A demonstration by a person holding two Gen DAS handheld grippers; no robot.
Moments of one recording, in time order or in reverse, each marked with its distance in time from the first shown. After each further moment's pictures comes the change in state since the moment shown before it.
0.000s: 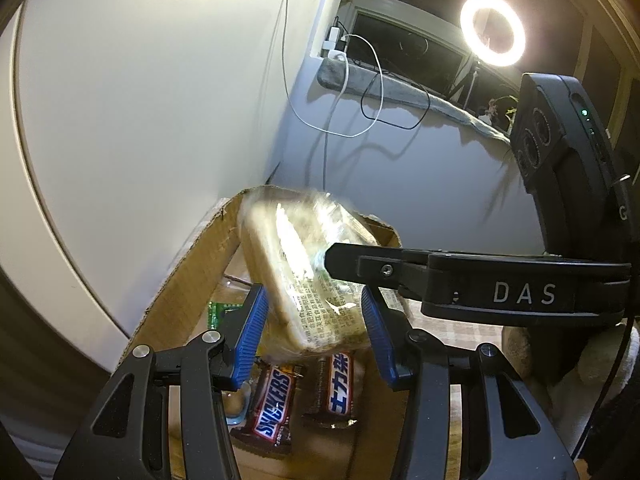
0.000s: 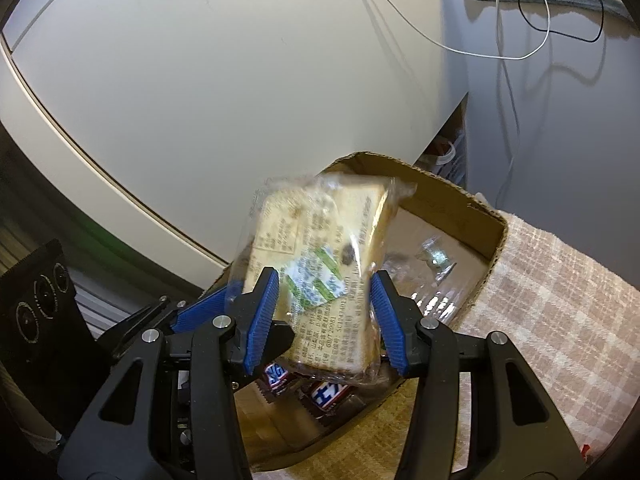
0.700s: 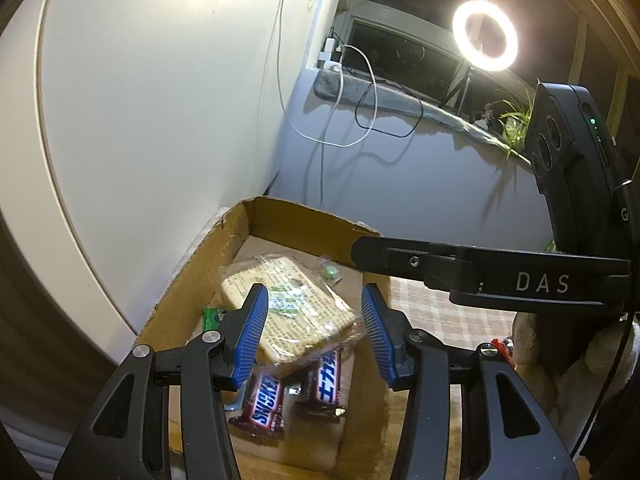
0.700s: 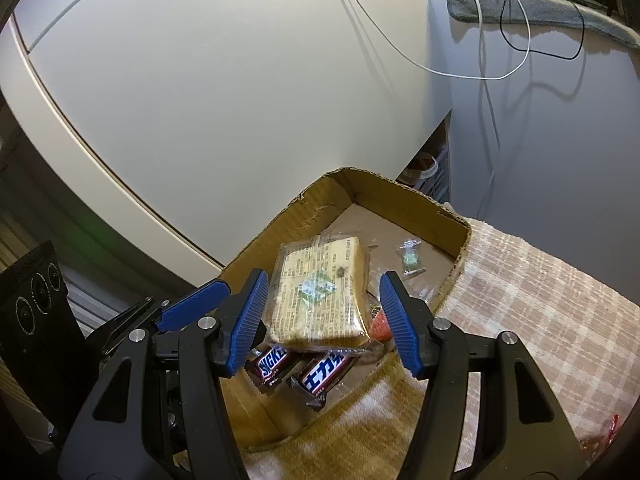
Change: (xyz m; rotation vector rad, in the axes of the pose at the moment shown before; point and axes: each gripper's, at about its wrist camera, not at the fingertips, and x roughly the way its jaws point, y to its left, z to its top) left arm -0.026 -0.010 -0.004 0.016 -0.032 -0.002; right arm -0.035 0.003 -0.002 -0.009 -0.056 -0.050
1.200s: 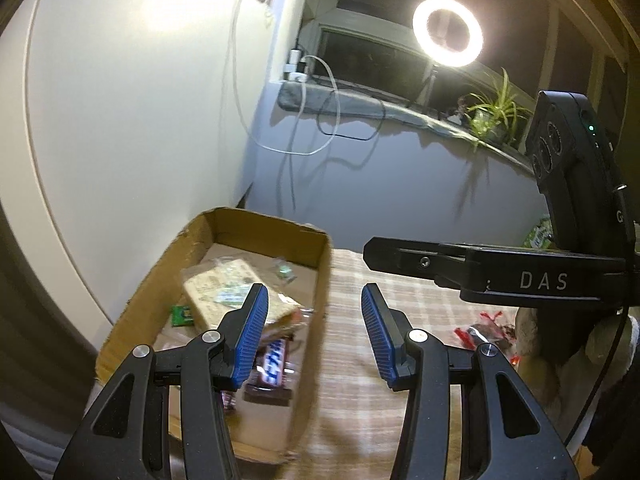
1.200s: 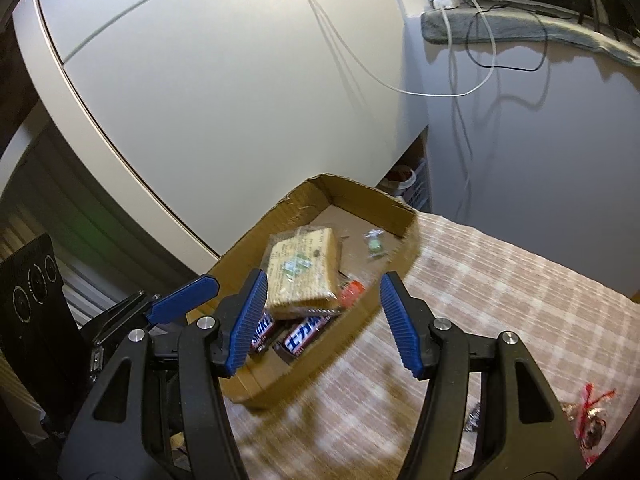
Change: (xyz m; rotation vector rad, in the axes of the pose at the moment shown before) left arm -0.029 -0.050 -0.009 0.078 -0.028 -0.045; right arm -0.061 -0.015 -0.027 0.008 -0.072 -0.034
